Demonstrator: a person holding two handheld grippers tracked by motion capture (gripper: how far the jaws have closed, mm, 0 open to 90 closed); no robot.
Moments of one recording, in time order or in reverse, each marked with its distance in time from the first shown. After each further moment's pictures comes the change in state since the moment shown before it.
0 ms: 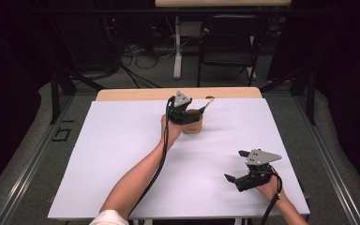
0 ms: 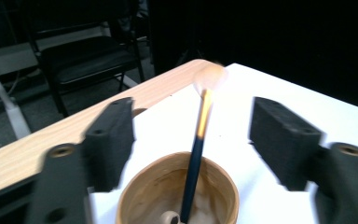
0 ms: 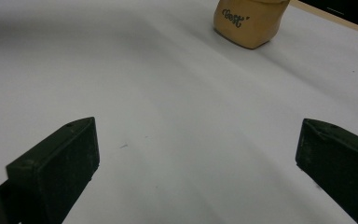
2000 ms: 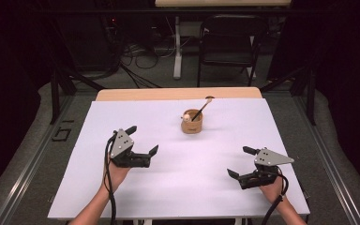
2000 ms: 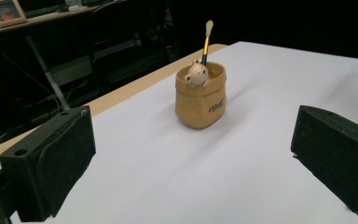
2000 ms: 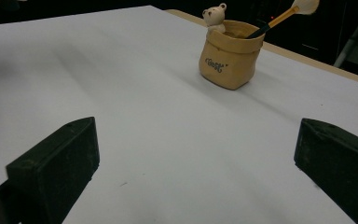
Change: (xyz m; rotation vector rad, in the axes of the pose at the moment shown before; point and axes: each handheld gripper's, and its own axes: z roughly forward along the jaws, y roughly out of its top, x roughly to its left) left arm -0.003 -0.069 -0.208 -0.040 0.097 0.110; right arm 0.001 0.005 -0.017 -0.180 -0.041 0.045
